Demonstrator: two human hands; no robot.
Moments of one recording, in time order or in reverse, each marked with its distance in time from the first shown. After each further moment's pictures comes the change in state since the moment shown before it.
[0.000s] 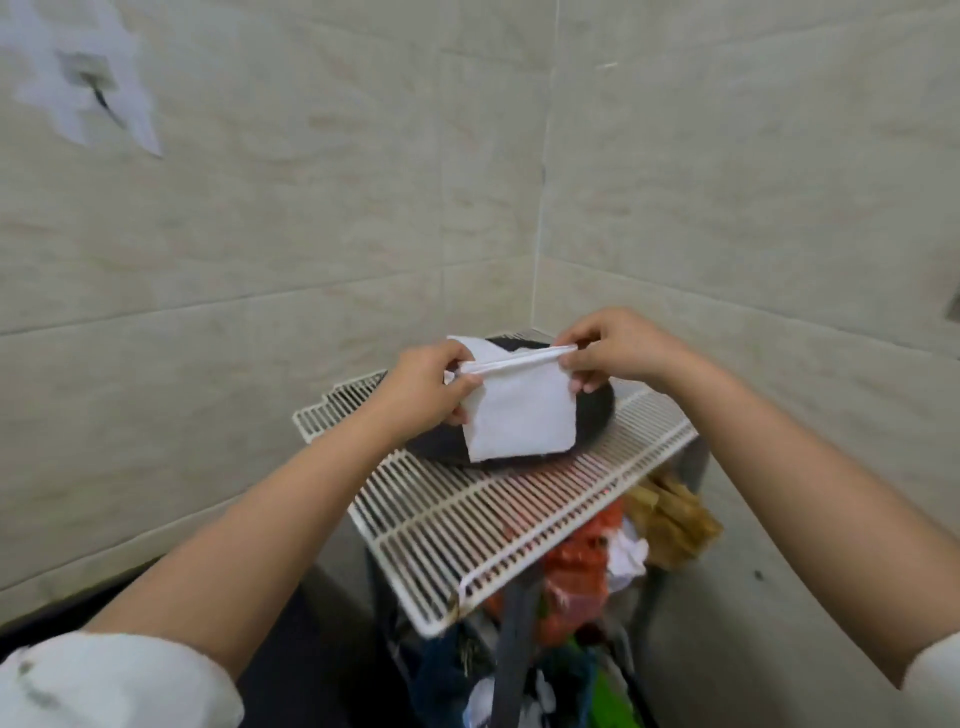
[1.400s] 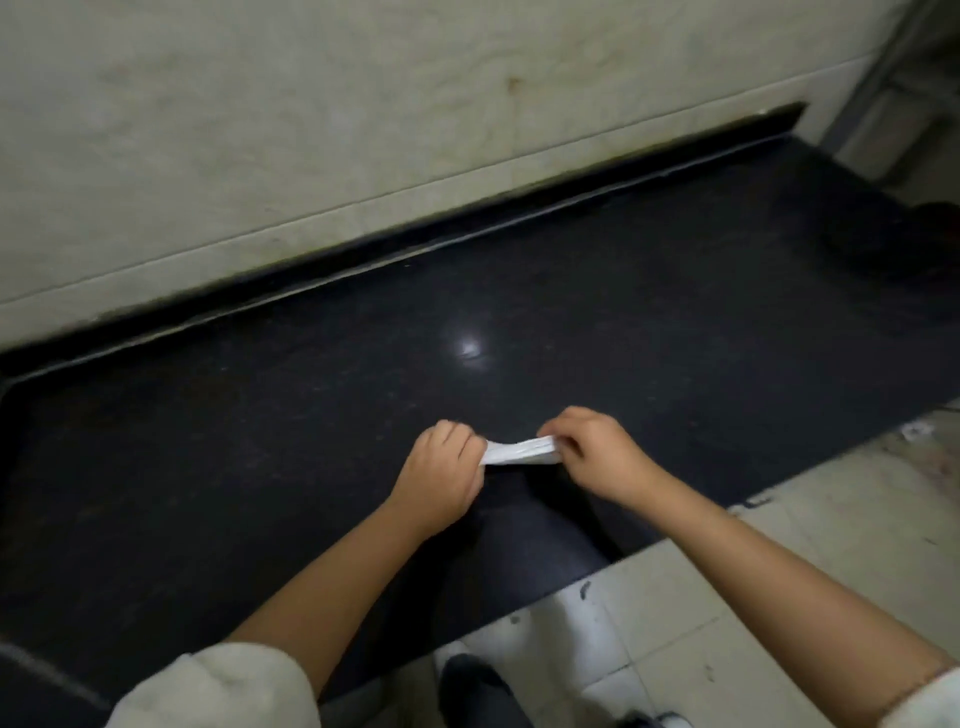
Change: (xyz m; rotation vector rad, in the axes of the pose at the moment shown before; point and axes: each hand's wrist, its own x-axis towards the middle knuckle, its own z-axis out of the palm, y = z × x) left_hand -0.856 -0.469 -0.333 0.682 0.003 0.124; right_hand -0.466 -0.405 0.791 -0.110 -0.344 -0.225
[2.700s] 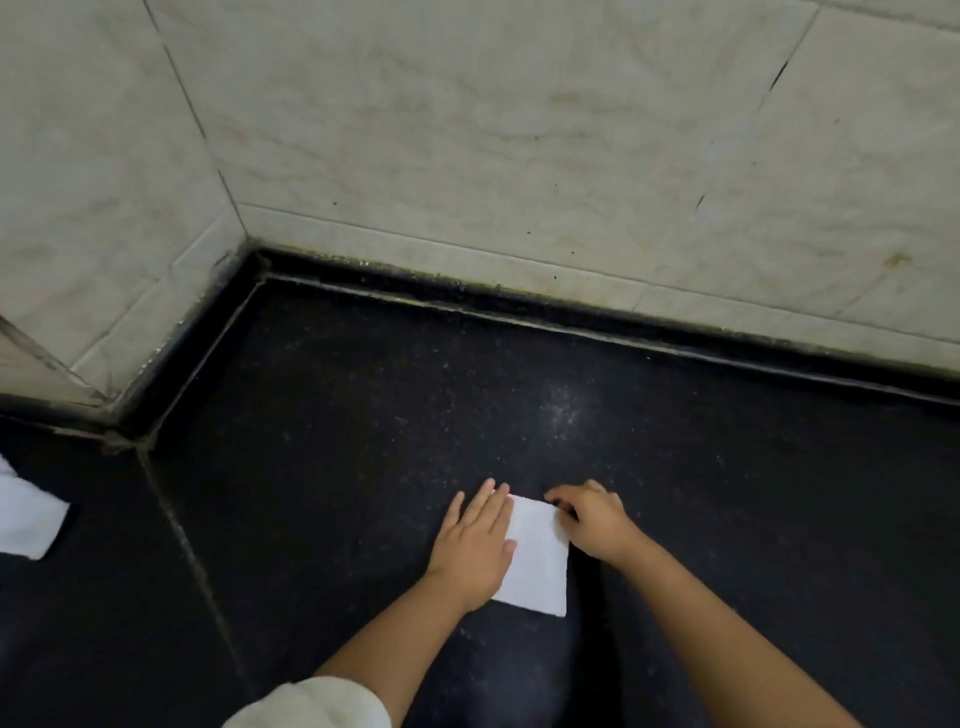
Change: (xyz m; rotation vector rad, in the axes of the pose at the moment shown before) left_hand -0.106 -0.123 0.003 -0.191 -0.545 -0.784; right_hand 0.171 -0.114 0.160 -0.371 -0.548 -0.065
